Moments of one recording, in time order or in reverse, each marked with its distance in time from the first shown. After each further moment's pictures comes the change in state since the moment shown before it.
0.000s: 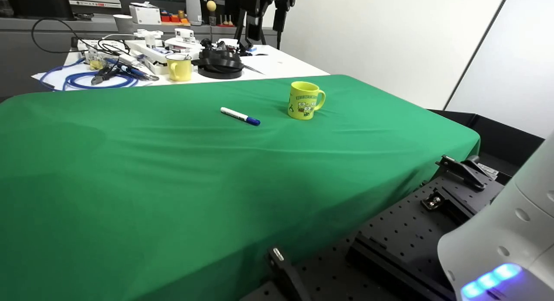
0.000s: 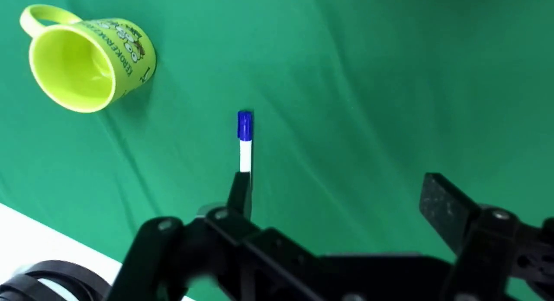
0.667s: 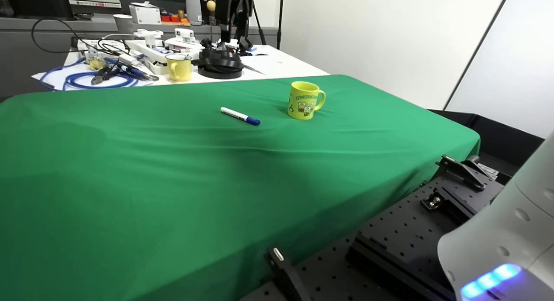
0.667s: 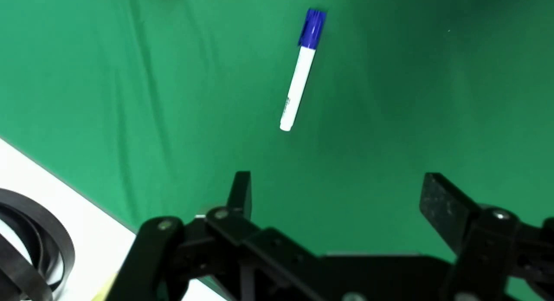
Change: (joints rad) arm -0.051 0.492 -0.028 0.516 0.031 -0.068 -0.308
